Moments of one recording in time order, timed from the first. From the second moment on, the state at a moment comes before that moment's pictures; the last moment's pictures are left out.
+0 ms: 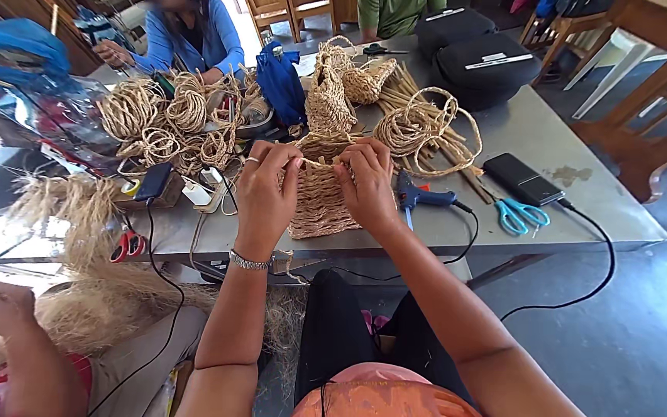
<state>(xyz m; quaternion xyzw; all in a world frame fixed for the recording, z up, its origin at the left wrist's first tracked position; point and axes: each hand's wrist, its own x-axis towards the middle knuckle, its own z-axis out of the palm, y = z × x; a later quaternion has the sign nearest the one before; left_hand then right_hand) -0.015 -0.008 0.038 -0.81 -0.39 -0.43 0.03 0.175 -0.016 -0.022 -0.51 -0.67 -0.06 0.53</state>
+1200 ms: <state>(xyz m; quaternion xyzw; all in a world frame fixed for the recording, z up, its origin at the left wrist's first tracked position) 0.007 -0.036 0.048 -0.83 -0.48 -0.29 0.05 0.169 -0.014 -0.026 -0.51 -0.66 -0.08 0.54</state>
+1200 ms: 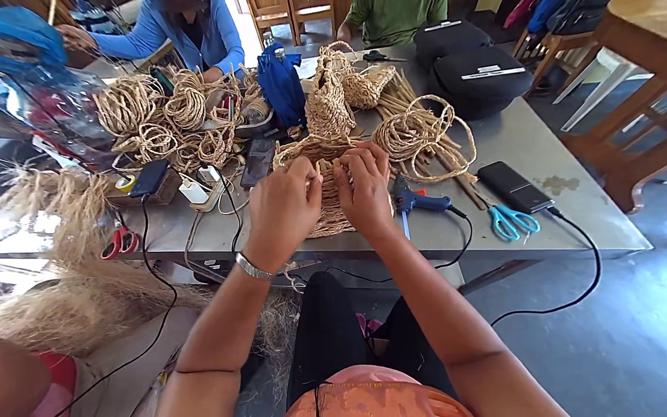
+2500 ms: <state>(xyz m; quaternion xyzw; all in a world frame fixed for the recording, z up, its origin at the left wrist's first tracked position) -0.040 0.063 0.082 -0.93 -0.33 -0.14 -0.10 0.174 -0.019 -0.020 -0.53 -0.66 -0.05 0.53</state>
